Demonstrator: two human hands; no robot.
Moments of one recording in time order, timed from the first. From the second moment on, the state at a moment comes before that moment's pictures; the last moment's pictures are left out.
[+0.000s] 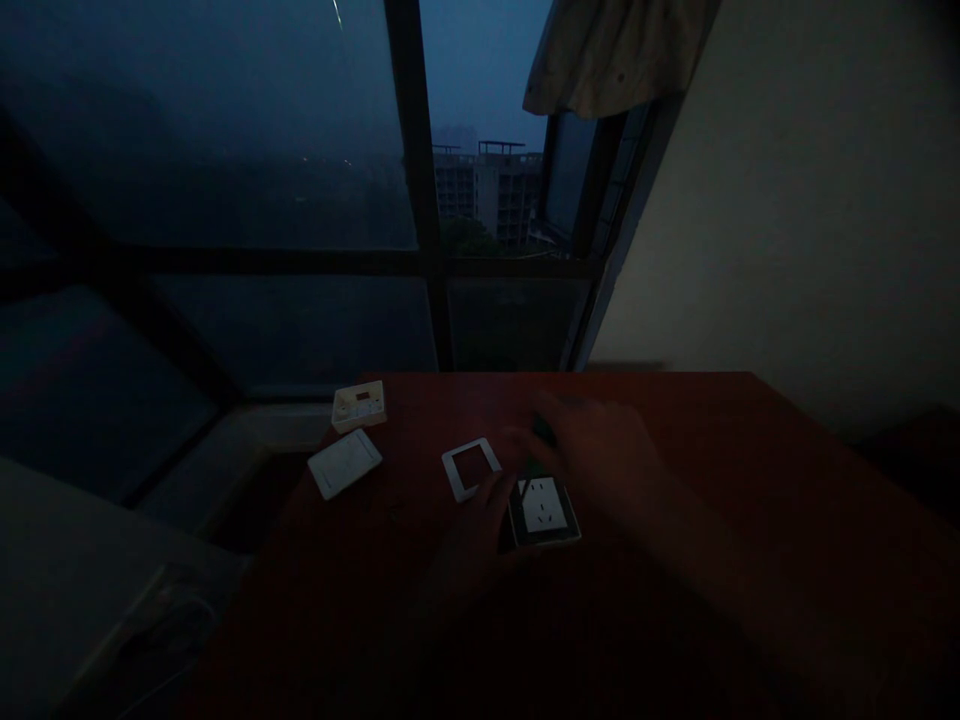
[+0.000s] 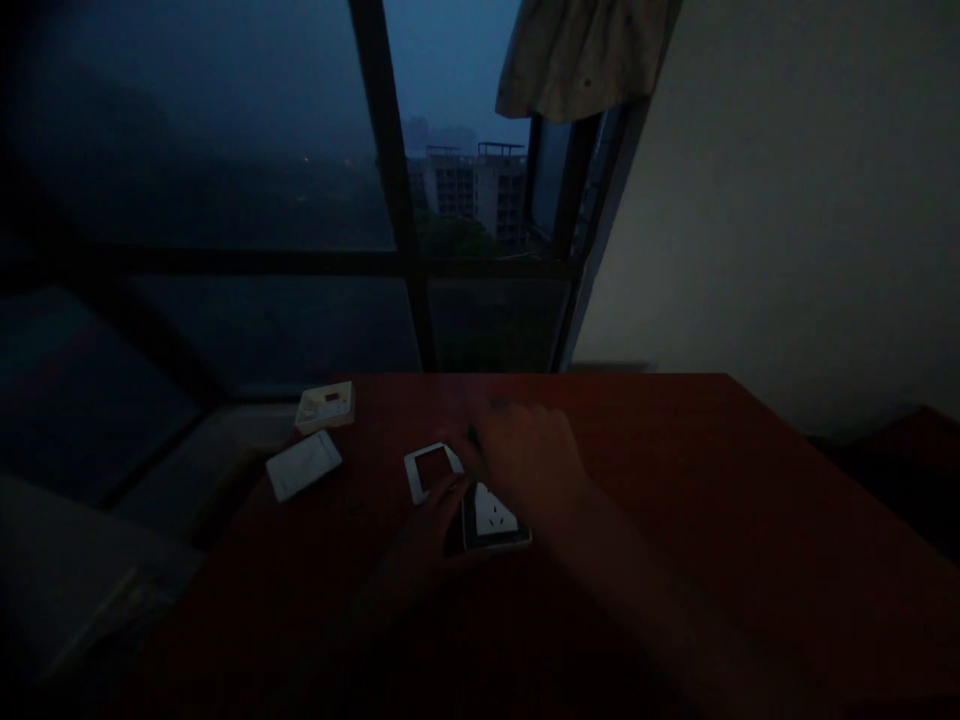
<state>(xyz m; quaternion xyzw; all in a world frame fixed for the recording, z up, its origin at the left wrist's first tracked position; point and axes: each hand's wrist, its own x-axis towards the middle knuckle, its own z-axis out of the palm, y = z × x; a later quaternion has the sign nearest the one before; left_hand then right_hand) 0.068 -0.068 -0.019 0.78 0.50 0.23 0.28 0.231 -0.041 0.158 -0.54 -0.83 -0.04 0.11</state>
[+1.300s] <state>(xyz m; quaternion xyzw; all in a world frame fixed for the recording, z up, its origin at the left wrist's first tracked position) 0.063 -0.068 -0.018 0.79 0.51 0.21 0.28 0.245 -0.039 0.172 -0.48 -0.87 0.04 0.09</state>
